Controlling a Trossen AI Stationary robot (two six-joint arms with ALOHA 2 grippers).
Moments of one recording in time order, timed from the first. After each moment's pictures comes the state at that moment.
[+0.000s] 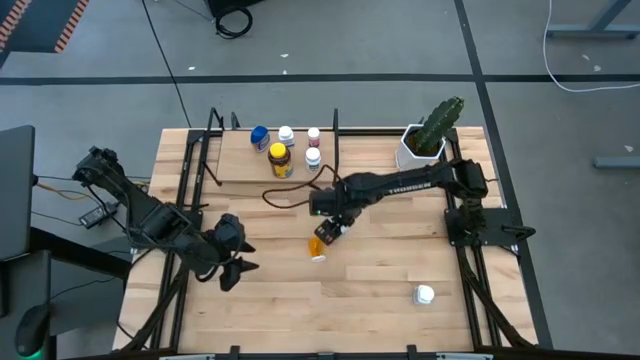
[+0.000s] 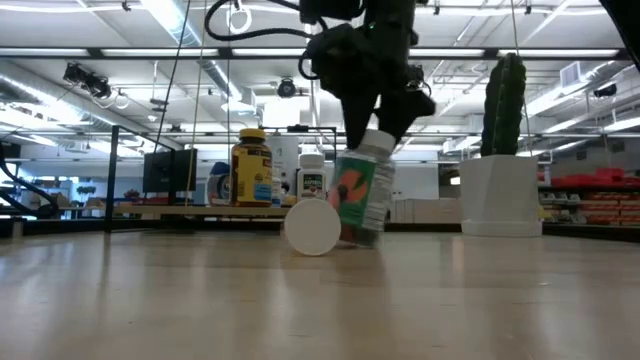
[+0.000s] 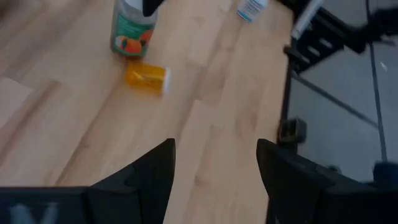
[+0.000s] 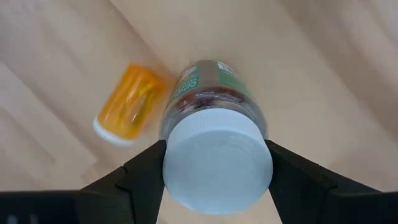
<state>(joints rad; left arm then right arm) -0.65 1.12 1.10 -0.78 -0.41 -0.97 0.03 1.96 1.68 -1.07 -0.04 0.80</state>
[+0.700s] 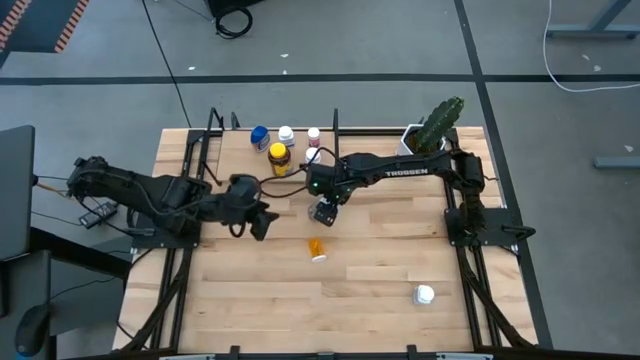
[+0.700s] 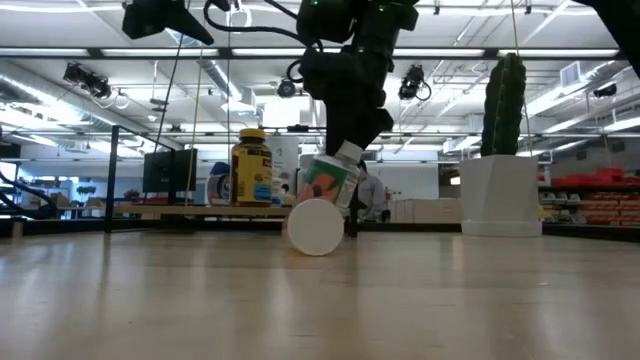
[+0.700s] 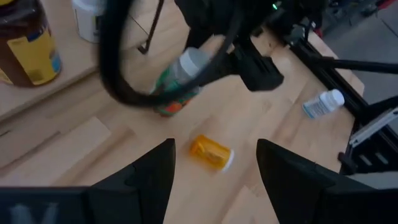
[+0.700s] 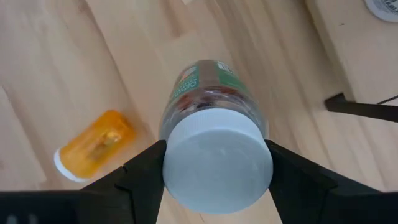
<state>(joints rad) -0.27 1.13 1.10 -0.74 -0.43 -0.97 -0.10 1.96 1.68 -0.95 -0.03 0.37</state>
